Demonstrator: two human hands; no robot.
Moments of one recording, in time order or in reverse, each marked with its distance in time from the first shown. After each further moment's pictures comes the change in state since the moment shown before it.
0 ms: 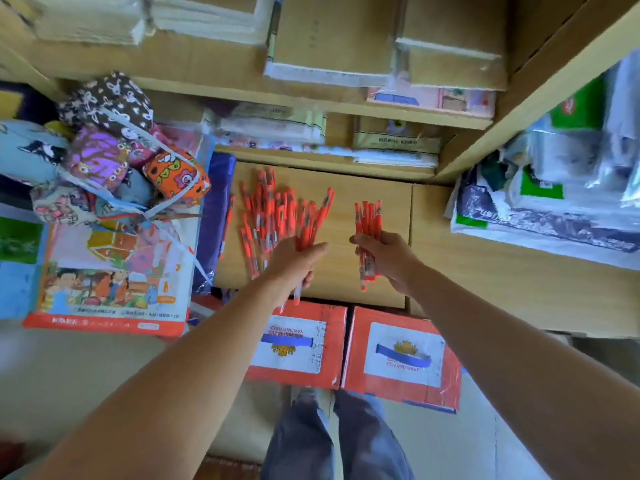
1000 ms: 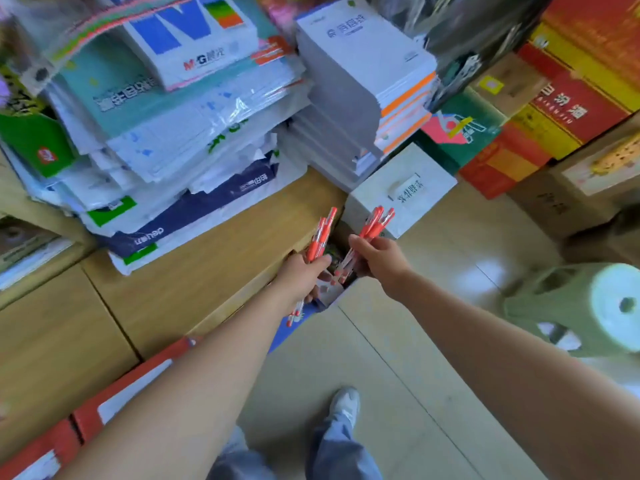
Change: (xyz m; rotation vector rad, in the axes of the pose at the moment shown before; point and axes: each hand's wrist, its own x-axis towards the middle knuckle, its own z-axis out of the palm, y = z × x) left_hand -0.172 -0.005 0.591 0.606 -0.580 0.117; right_hand -0.286 0.247 -0.493 0.537 0.689 -0.065
